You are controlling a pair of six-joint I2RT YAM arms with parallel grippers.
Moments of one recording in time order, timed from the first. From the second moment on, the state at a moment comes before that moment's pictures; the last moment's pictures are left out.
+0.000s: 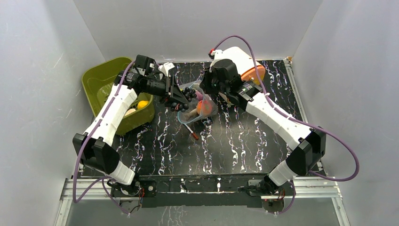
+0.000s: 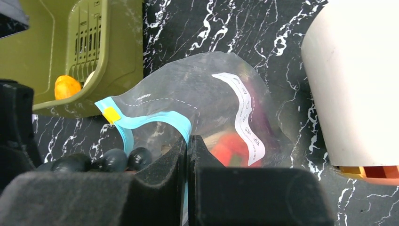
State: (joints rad) left arm -0.32 1.53 1.59 -1.03 0.95 -0.58; right arm 0.68 1.53 1.52 -0.43 0.07 0.38
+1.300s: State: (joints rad) left arm -0.38 1.68 1.67 -1.01 0.58 -0.65; right arm 0.68 1.57 1.57 -0.45 -0.06 0.53
